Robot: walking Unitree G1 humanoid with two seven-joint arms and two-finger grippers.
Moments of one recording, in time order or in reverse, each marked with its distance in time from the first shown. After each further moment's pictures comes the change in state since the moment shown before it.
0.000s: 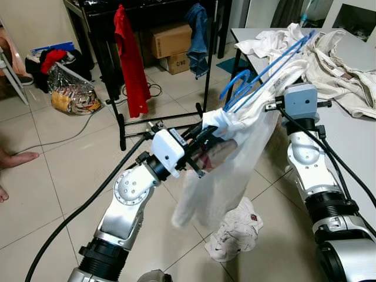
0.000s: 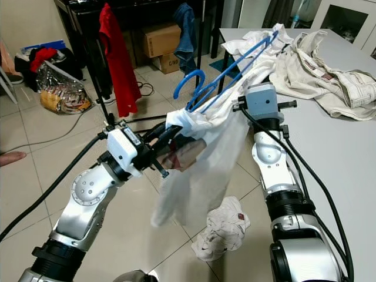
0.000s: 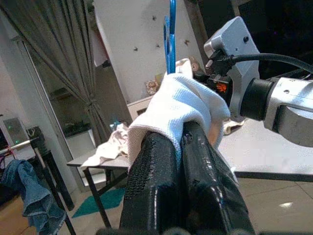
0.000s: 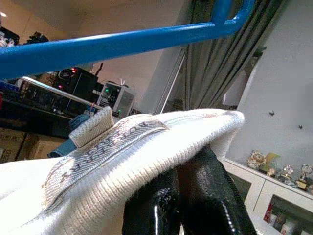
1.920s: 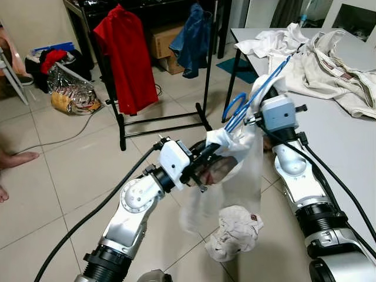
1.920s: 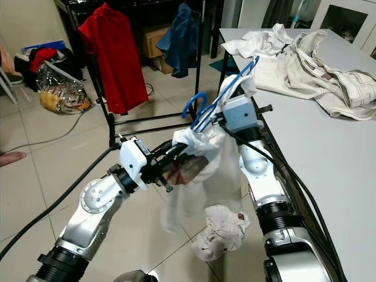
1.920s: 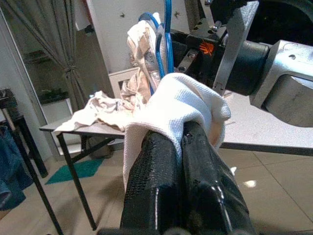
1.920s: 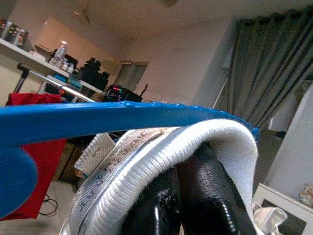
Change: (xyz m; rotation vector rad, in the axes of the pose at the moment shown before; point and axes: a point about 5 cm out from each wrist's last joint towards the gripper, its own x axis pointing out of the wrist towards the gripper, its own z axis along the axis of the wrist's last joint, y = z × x) left arm -0.009 -0.017 -0.027 -0.125 0.118 -0.047; right arm -0.019 0.034 0.015 0.041 -0.100 0.195
